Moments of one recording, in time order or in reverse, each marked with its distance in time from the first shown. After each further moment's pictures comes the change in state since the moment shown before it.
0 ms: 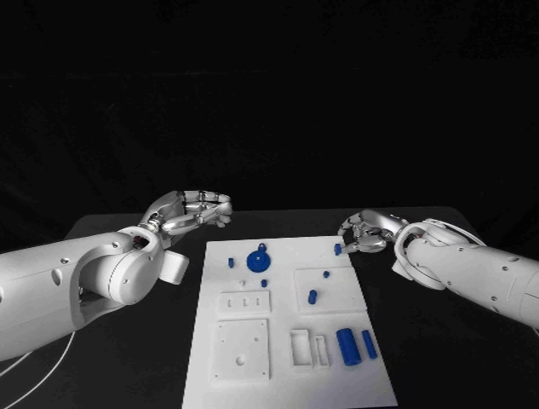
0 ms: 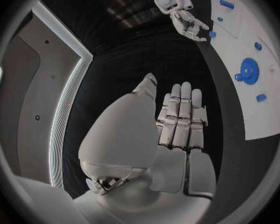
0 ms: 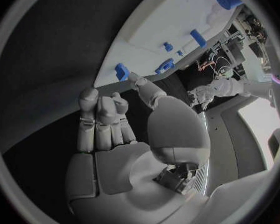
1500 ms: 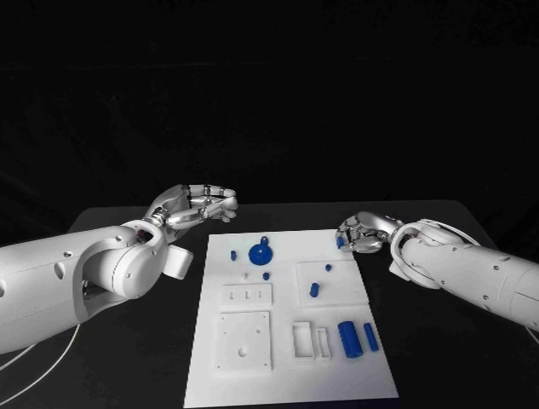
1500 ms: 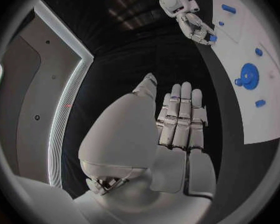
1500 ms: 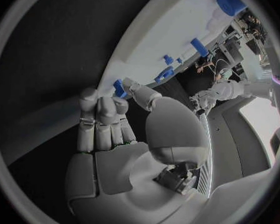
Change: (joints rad) left arm 0.000 -0.006 0.000 0.024 -0.005 0.003 -0.002; left_hand 0.000 0.000 0.000 0.000 0.000 0.000 0.000 0.000 0.000 0.000 0.000 0.000 0.000 0.000 0.000 -0.004 0.002 -0.007 0.000 0.000 0.000 0.000; right arm -0.023 0.040 0.000 -0.037 -0.007 0.032 -0.003; right_hand 0.007 0.042 0.143 0.032 -0.132 0.028 -0.028 0.013 -0.003 -0.005 -0.006 0.009 -0.009 -0.003 -0.003 -0.003 0.006 0.000 -0.007 0.008 0.000 0.000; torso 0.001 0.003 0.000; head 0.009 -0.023
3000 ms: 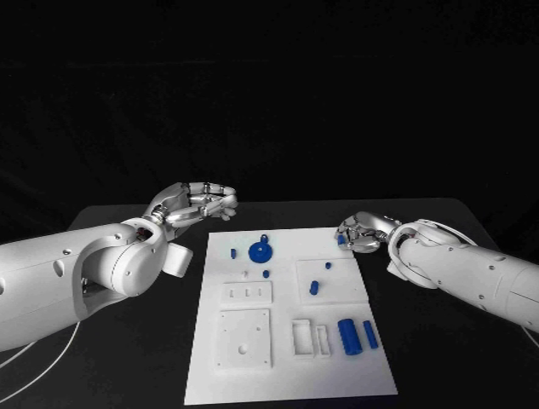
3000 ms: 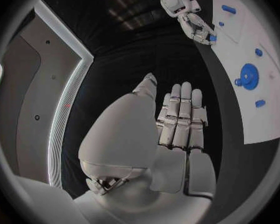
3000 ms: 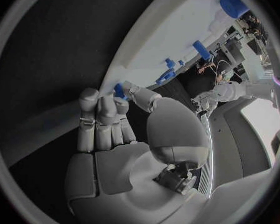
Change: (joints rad) left arm 0.000 -0.001 0.000 -0.001 -0.001 0.003 -0.002; left_hand 0.000 0.000 0.000 0.000 0.000 0.000 0.000 0.000 0.000 0.000 0.000 -0.004 0.000 0.000 0.000 0.000 0.002 -0.001 0.000 0.000 0.000 0.000; right arm -0.010 0.012 0.000 -0.010 -0.008 -0.007 -0.016; right_hand -0.024 0.013 0.090 0.051 -0.031 0.009 -0.009 0.039 0.023 0.009 -0.027 -0.001 -0.006 -0.002 -0.027 -0.004 0.004 0.002 0.002 0.002 0.004 0.000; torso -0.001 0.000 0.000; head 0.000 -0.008
